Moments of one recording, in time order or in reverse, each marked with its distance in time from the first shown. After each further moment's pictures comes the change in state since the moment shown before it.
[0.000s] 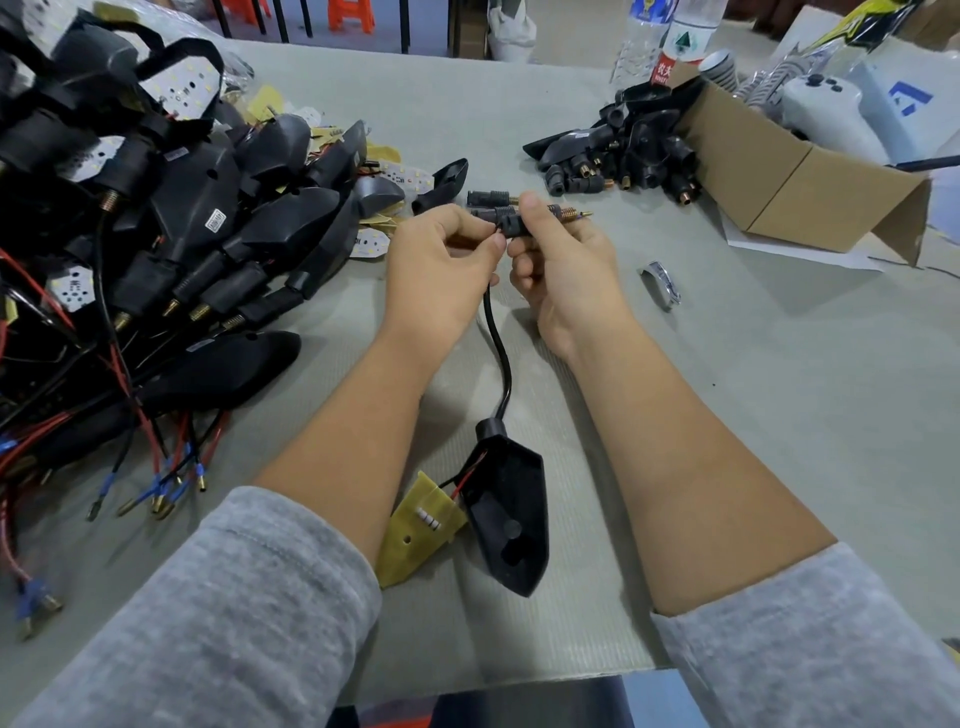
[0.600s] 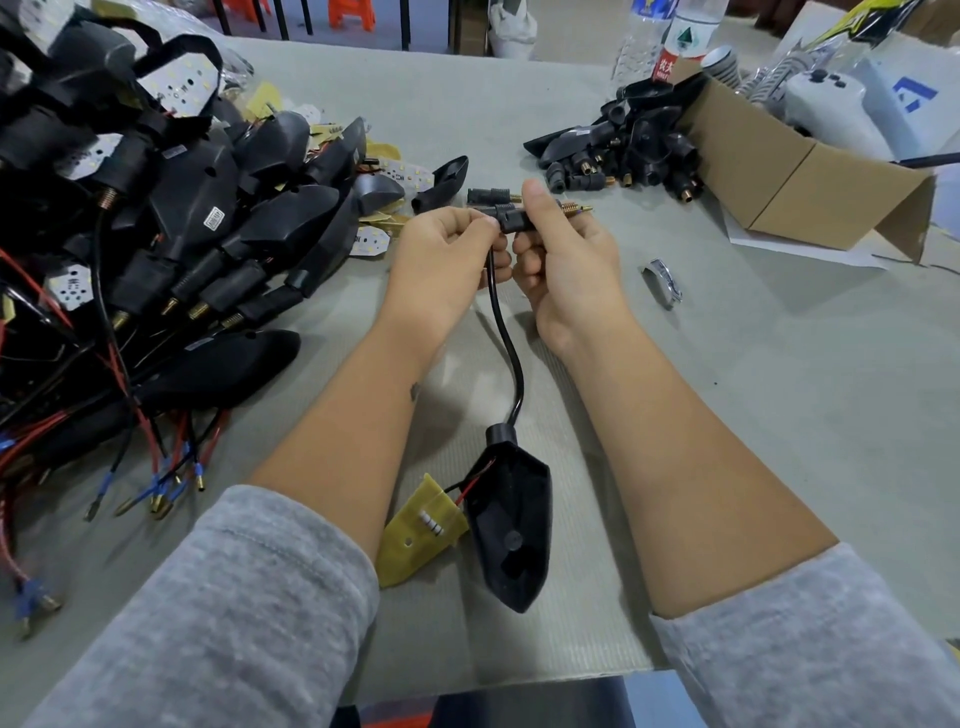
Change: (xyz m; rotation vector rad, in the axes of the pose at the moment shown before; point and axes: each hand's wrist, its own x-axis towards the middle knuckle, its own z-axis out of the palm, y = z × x) left_hand 0.006 0.005 0.004 -0.281 -0.057 -0.206; right_hand -0.003 -0.001 0.005 0.068 0.058 -0.018
